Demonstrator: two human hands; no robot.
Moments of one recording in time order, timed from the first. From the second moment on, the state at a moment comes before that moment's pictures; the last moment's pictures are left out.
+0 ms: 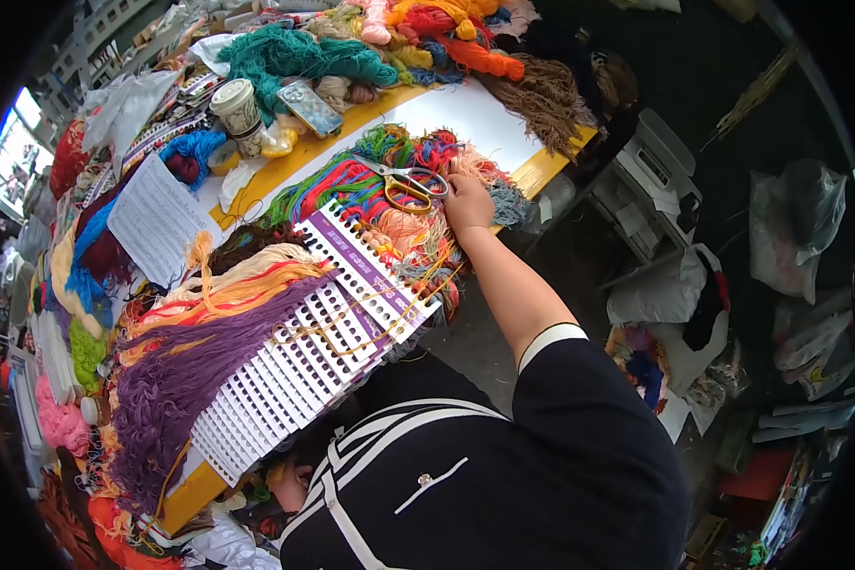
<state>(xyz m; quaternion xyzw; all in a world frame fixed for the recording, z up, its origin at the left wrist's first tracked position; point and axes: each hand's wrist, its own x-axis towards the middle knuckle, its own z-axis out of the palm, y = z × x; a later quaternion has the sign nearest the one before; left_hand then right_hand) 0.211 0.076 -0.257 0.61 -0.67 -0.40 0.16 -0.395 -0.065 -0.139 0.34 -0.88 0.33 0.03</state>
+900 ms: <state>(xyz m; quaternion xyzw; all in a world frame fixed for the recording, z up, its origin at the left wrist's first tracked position) 0.168 0.083 -0.223 0.69 -0.43 -0.50 0.30 -0.407 -0.066 -0.148 0.41 -0.82 0.39 0.06</state>
